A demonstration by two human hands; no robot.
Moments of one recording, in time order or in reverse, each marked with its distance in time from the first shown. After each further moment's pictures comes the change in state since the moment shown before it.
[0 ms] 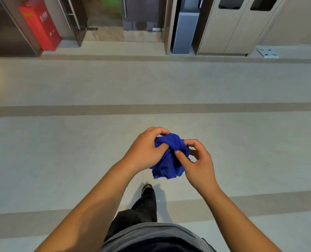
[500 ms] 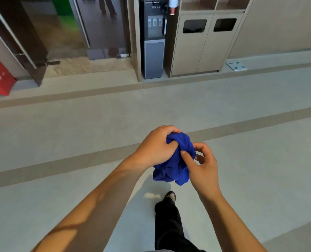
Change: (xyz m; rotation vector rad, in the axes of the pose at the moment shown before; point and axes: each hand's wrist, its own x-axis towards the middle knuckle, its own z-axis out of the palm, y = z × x) left_hand 0.426 0.071 -0.013 0.043 -0.183 0.148; right_hand 0.374 -0.025 -0.066 0.167 0.338 0.018
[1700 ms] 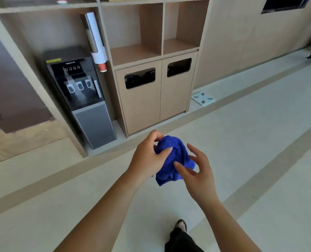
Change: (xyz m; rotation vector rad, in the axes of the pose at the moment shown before) left_hand 0.981 0.050 -0.001 0.000 0.013 0.137; right_hand 0.958 0.006 -0.083 -0.027 0.206 -0.068
